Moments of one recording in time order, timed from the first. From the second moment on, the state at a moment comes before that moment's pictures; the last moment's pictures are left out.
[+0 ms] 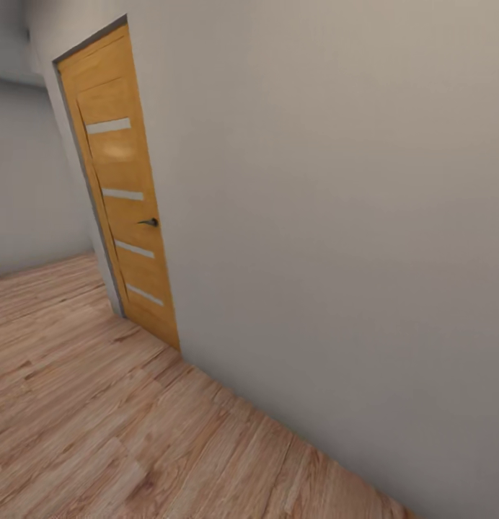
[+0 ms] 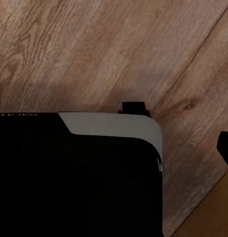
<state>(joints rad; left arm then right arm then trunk) -0.21 -0.01 -0.06 -0.01 0.29 -0.04 0.12 -0.18 -0.01 0.10 0.03 -0.14 -0.12 0.05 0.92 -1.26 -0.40</state>
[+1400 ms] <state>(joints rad) -0.21 -0.01 -0.06 -0.01 0.29 -0.04 0.12 -0.18 -0.02 0.11 0.03 -0.14 -0.12 0.04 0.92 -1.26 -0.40</state>
